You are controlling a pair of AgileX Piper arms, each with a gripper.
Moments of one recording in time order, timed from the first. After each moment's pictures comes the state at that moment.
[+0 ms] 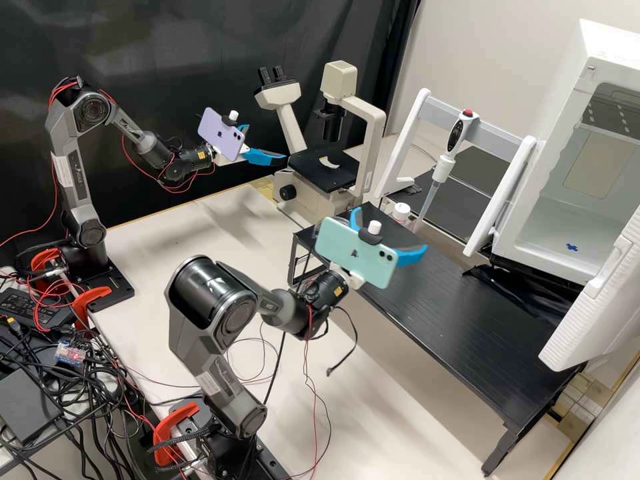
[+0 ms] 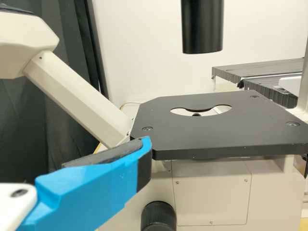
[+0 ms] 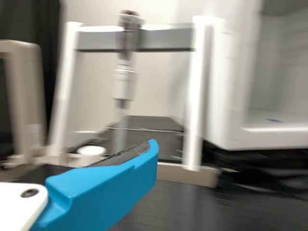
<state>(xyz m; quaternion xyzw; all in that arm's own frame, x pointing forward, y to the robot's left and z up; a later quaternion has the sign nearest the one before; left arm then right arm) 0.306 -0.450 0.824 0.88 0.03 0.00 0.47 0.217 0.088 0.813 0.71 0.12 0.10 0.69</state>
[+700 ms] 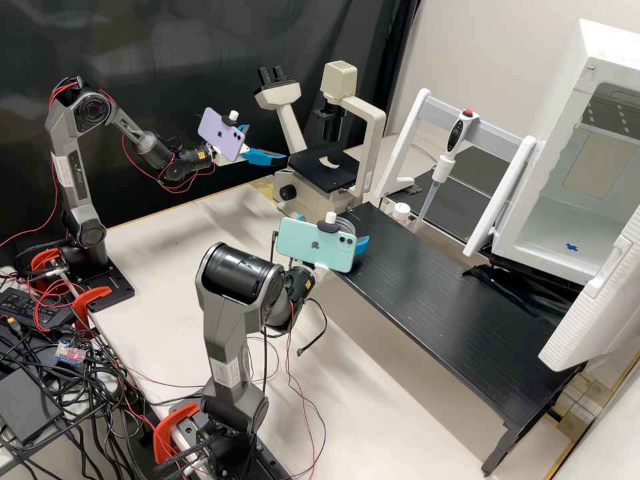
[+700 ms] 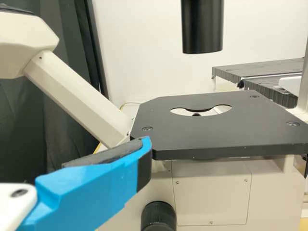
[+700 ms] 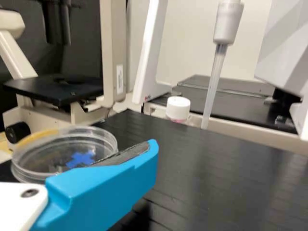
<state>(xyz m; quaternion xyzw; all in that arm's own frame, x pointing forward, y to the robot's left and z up) 0.306 -0.450 0.824 0.88 0.03 0.00 0.47 0.227 0.095 0.740 0.68 0.21 0.01 0.70</state>
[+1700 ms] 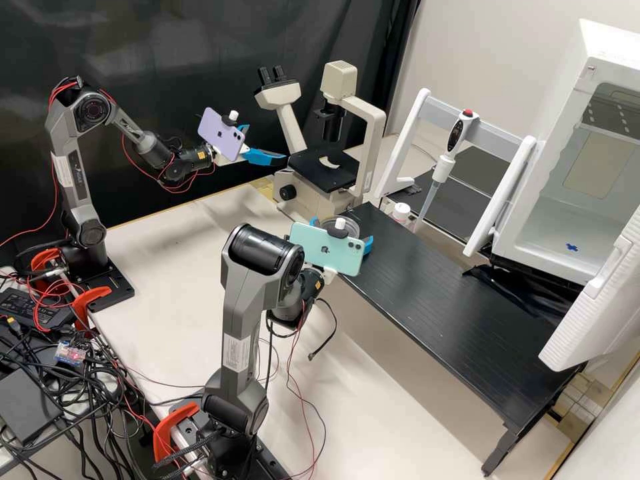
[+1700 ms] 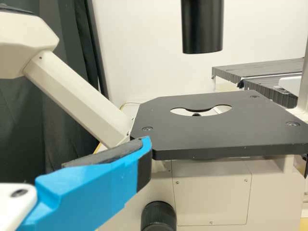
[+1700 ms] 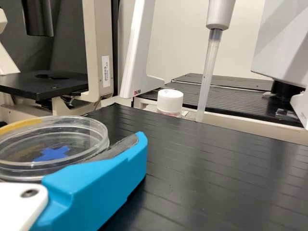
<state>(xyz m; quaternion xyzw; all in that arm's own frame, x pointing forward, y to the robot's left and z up) 0.306 -0.450 0.824 0.88 0.03 0.00 0.47 0.253 0.082 0.726 0.68 0.20 -0.01 0.70</state>
